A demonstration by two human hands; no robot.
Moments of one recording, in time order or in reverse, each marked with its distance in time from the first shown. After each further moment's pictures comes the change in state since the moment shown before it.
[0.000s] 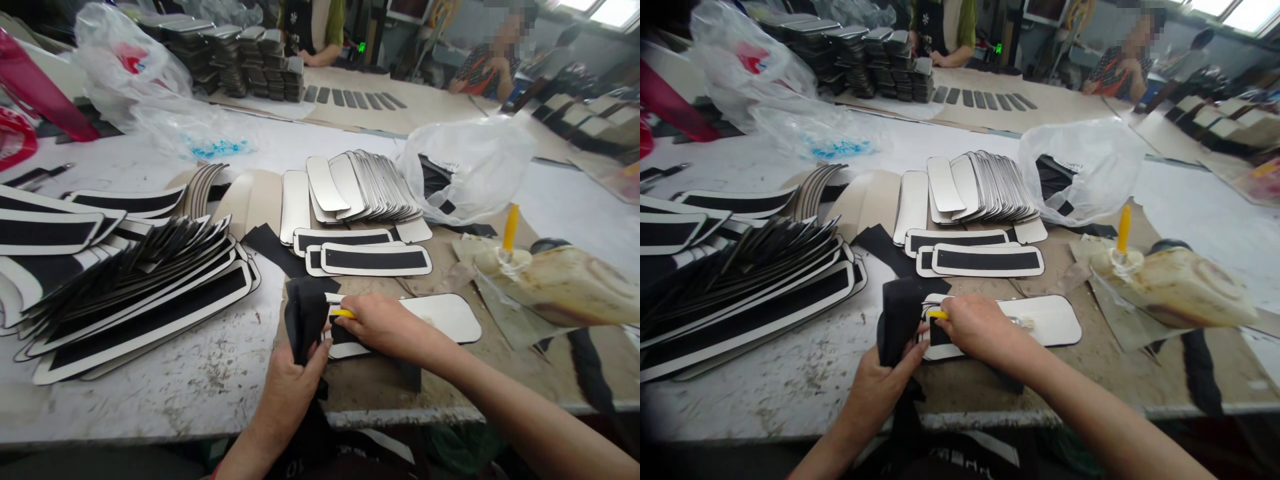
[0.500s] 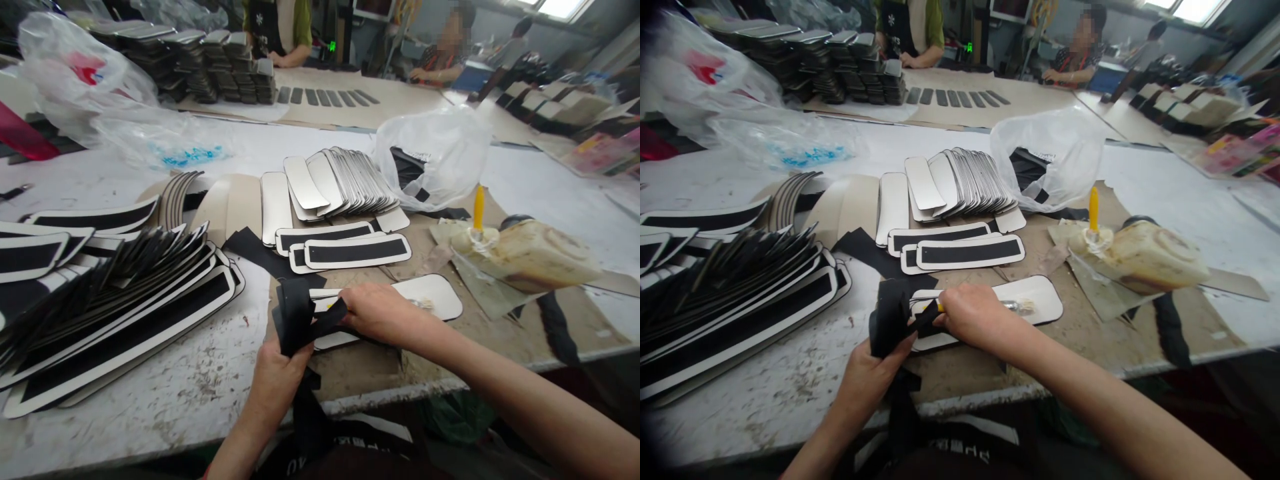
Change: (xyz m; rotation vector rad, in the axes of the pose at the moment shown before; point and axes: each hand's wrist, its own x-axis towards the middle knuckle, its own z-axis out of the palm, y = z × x) left_hand 0.007 -0.006 -0.004 0.054 -0.037 -0.063; right_hand -0.019 0.006 -0.006 -0.051 0.024 0.074
